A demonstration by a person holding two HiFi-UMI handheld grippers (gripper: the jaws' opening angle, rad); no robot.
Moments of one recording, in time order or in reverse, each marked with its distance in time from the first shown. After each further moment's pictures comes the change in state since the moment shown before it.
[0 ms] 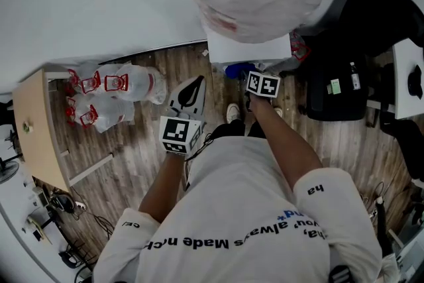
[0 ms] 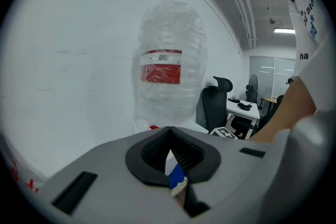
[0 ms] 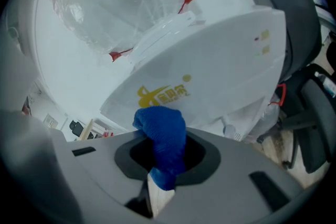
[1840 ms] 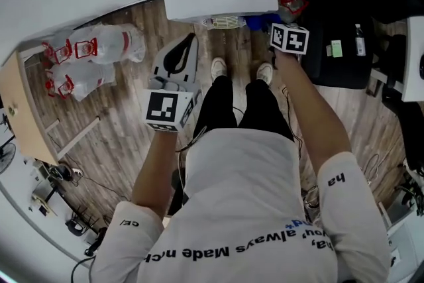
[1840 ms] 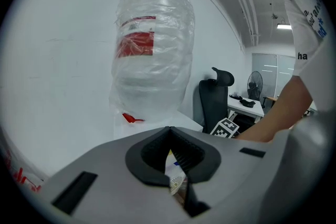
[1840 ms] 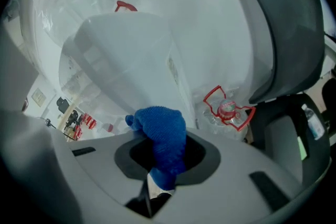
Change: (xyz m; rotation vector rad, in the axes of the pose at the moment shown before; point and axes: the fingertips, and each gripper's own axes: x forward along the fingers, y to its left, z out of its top) left arm 0.071 -0.070 -0.038 -0.008 0.014 0.024; right arm -0.030 -0.177 0.027 -0.176 0.075 -0.124
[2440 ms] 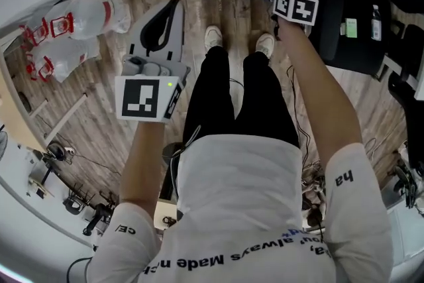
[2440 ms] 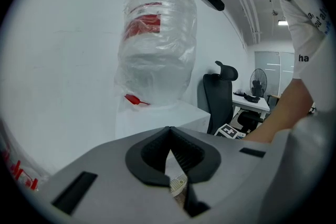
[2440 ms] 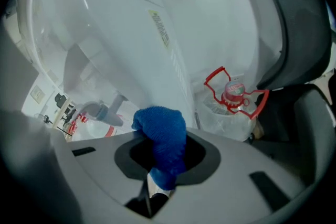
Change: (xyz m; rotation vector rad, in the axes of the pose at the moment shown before) left arm 0.017 0.019 -0.048 0.006 -0.020 0.041; right arm 0.070 -0.018 -0.037 -0.005 0.033 0.002
